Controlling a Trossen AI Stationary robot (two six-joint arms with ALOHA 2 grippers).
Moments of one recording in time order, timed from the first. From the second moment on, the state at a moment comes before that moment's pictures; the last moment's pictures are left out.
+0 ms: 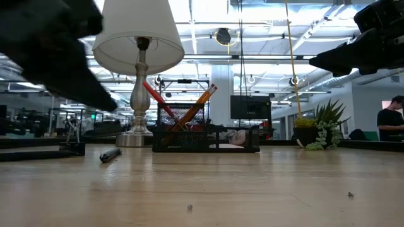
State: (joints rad) left arm -0.66 1.61 0.73 -0.08 -0.73 -0.88; right arm 0.37 0.41 0.02 0.33 0.44 -0.09
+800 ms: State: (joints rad) left arm -0.22 1.60 0.87 -0.07 -0.64 -0.29; right arm 0.37 0.41 0.02 0.33 0.44 -0.09
